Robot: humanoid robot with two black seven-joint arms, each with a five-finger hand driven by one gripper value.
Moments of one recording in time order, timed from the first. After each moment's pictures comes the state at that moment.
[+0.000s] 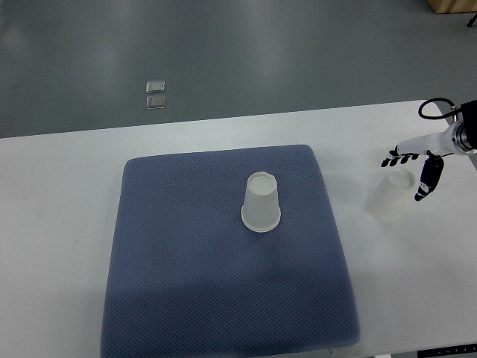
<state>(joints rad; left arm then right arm) 0.03 0.00 -0.20 -0.14 0.12 -0.18 0.14 1.64 -0.56 -1.07 1.14 -0.64 0.09 0.18</state>
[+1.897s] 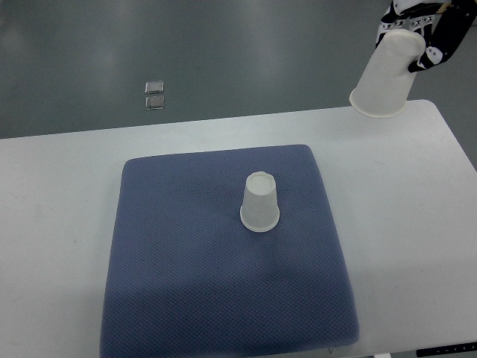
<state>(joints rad) 0.04 0.00 -0.20 -0.14 0.12 -0.19 0.14 2.53 -0.62 -1.15 1.42 -0.60 0.50 0.19</state>
